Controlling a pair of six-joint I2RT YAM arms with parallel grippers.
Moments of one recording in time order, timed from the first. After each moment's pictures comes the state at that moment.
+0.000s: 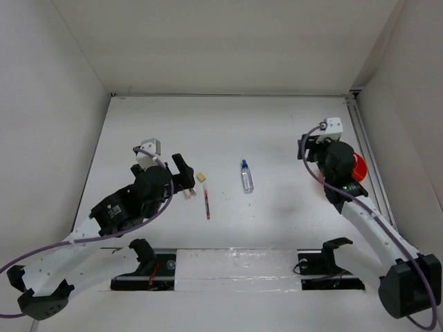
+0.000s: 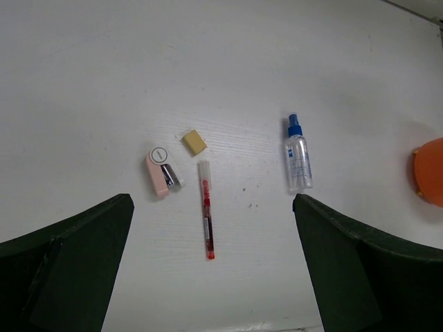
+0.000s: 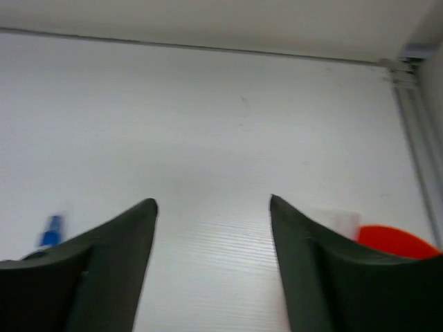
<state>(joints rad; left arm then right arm) -0.90 0.72 0.94 -0.76 -0.64 -0.76 0.18 0.95 0.61 0.18 0.12 -0.01</state>
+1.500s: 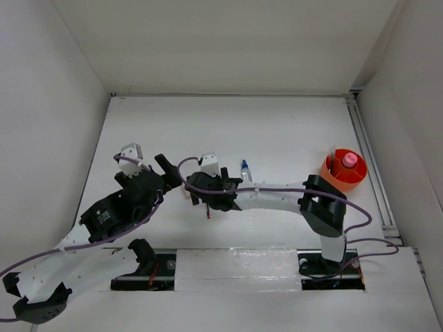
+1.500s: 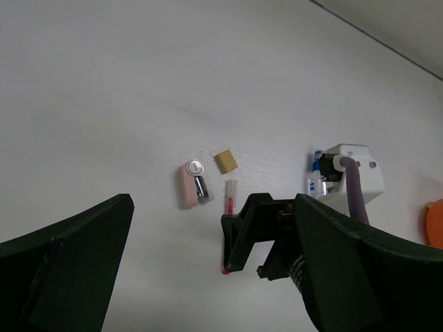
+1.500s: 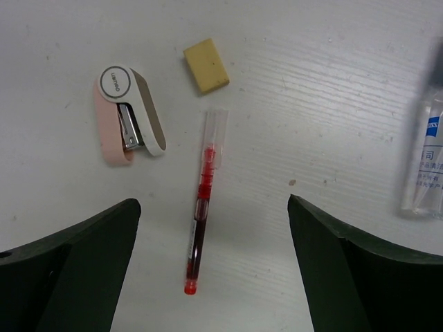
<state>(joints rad) -0.90 0.67 0.96 -0.90 -0.81 -0.90 1.18 1.92 1.40 -0.41 0.62 0.72</state>
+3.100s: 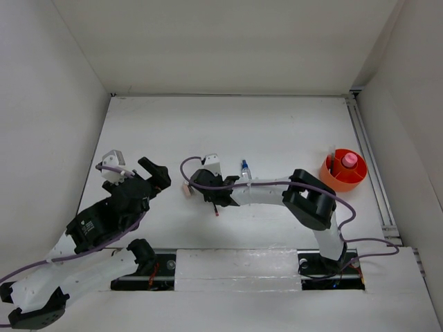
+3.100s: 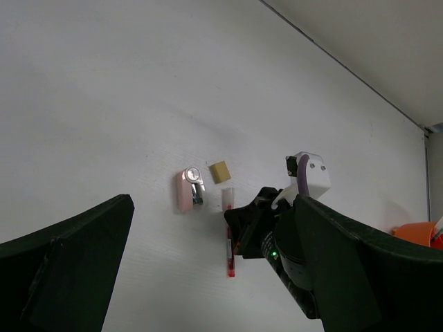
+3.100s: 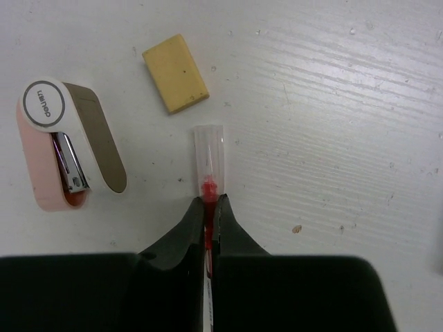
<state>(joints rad) -0.90 0.57 0.97 -0.97 -0.86 -1.01 1.11 2.03 1.35 -0.28 0.50 0.71</state>
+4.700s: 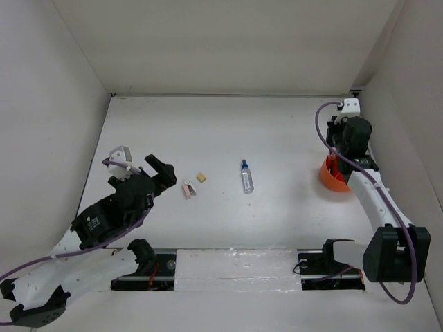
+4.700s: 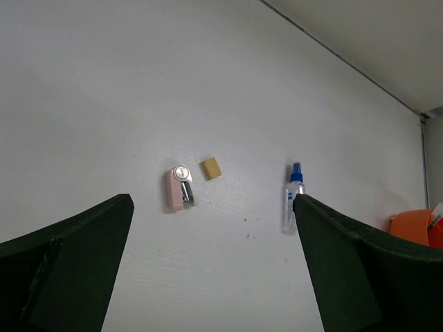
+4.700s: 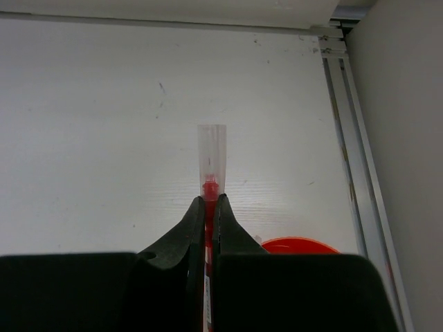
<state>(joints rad) -0.90 0.61 0.96 -0.91 -0.82 -0.95 -0.02 1.19 0.87 0.04 0.03 -0.09</state>
